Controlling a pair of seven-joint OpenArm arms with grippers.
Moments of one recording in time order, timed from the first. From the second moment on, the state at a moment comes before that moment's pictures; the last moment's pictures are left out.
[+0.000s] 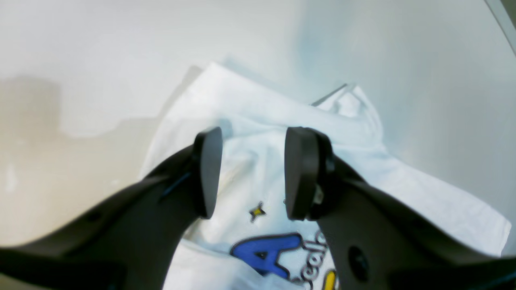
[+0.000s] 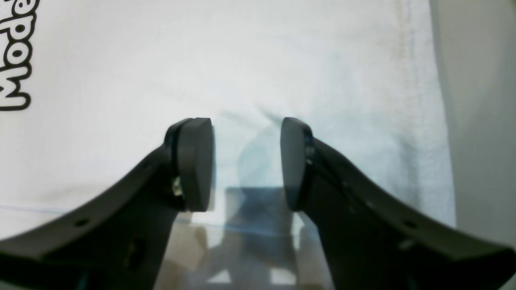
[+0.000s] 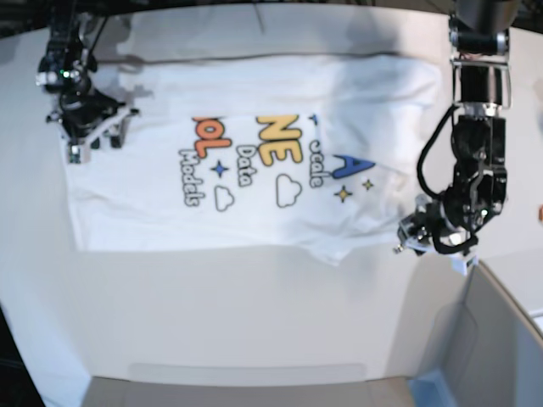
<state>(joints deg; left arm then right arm) -16.9 -25.2 2.7 86.3 -44.3 29.3 63.0 -18.3 15.2 16.4 98.3 17.0 12.8 -41.8</state>
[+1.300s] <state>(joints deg) -23.1 -22.8 15.8 66.1 -34.0 20.9 49.7 -19.3 15.2 16.5 98.6 17.0 12.8 -41.2</state>
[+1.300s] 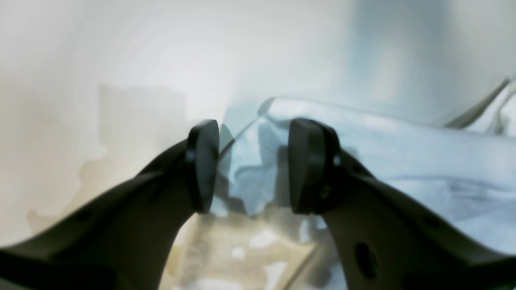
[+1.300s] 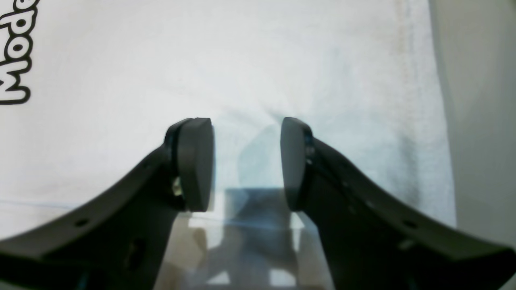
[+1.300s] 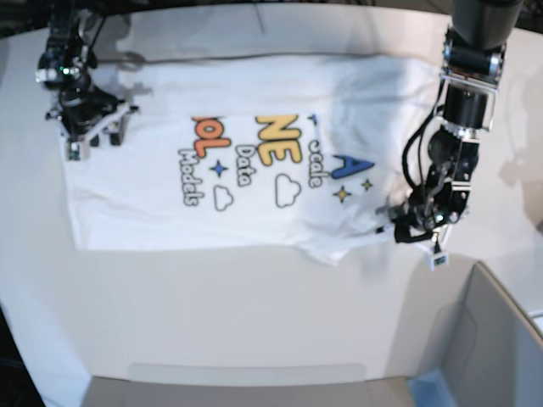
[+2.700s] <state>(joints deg) 1.2 -20.8 3.5 113.3 -33.8 11.9 63.0 -19.3 15.5 16.5 98.6 17.2 12.8 -41.6</state>
